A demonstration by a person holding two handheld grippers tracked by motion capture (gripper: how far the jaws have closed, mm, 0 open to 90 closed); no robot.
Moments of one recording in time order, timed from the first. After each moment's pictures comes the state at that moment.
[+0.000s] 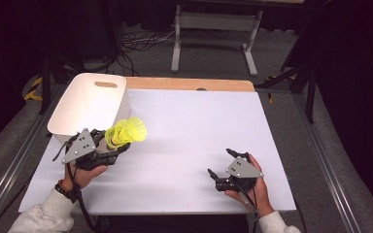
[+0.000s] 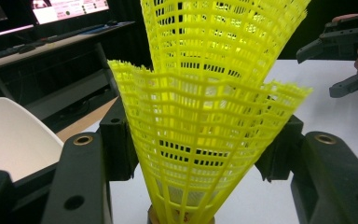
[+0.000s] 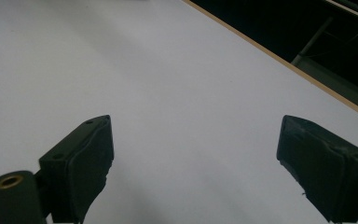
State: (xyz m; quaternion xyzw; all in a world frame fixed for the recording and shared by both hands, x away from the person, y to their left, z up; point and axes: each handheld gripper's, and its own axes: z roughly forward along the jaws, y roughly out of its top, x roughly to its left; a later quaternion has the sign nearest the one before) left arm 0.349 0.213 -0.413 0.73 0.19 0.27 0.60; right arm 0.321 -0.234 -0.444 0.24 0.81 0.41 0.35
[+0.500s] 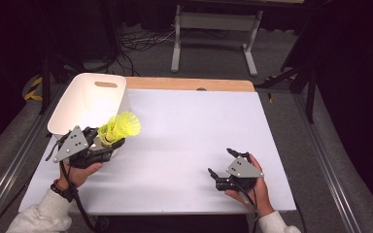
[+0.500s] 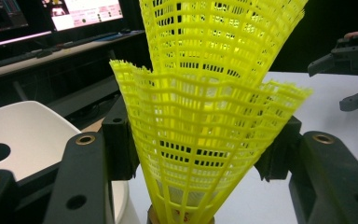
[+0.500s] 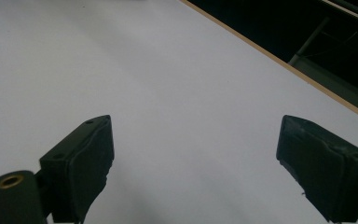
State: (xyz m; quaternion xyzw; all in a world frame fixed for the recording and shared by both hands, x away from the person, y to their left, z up) left arm 0.348 0.225 -0.406 0.71 0.21 0.28 0.61; right arm 0.321 -0.234 -0.443 0.24 0.81 0.41 0.35
